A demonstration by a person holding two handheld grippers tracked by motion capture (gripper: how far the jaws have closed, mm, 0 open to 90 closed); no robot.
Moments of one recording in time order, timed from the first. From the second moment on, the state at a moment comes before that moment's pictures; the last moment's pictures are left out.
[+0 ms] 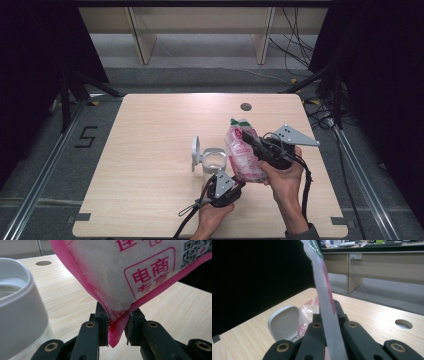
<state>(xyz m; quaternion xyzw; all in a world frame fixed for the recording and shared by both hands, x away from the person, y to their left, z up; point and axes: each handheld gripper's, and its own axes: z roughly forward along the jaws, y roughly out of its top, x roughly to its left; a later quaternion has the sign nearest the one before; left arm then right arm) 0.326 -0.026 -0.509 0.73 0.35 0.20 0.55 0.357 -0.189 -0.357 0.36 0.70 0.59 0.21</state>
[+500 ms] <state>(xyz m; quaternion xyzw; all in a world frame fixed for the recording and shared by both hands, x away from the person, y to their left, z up) 0.331 -0.048 -0.515 0.71 0.36 0.18 0.57 0.372 -0.180 -0.363 0.37 0.69 0.59 0.18</state>
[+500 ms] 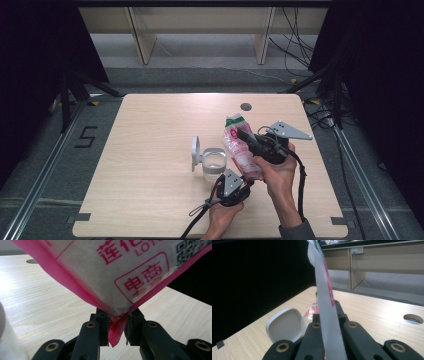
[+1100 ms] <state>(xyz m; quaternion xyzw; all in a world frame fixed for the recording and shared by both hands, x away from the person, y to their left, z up) 0.325 -0.052 -0.515 0.70 0.37 0.17 0.59 0.374 -0.153 -0.356 0.33 0.76 0.53 0.20</state>
